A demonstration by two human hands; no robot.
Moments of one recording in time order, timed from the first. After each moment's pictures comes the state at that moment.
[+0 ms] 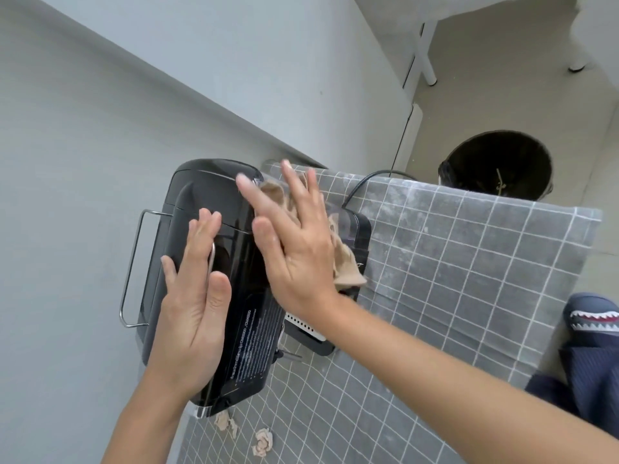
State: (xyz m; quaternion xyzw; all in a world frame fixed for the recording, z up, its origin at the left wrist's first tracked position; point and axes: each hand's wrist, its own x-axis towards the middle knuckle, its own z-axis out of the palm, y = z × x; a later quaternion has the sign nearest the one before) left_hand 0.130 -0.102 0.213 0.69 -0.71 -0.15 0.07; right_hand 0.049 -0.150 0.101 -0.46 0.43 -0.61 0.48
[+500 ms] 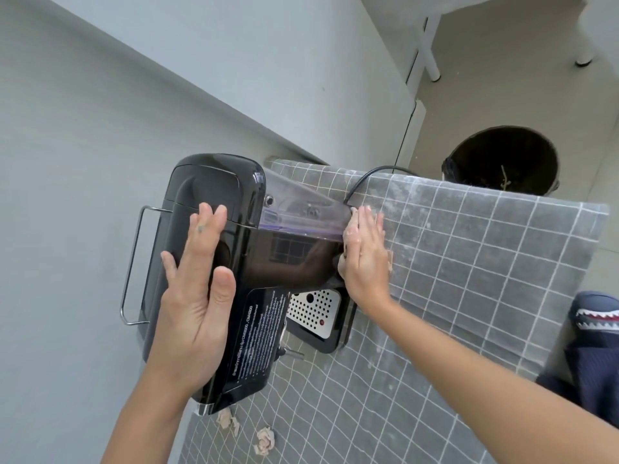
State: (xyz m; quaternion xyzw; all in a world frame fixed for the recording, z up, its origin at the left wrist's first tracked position) left_hand 0.130 -0.101 0.212 0.68 -0.71 -0.14 0.06; right_hand 0.052 -0.137 -0.028 -0.38 0.59 -0.44 0.56
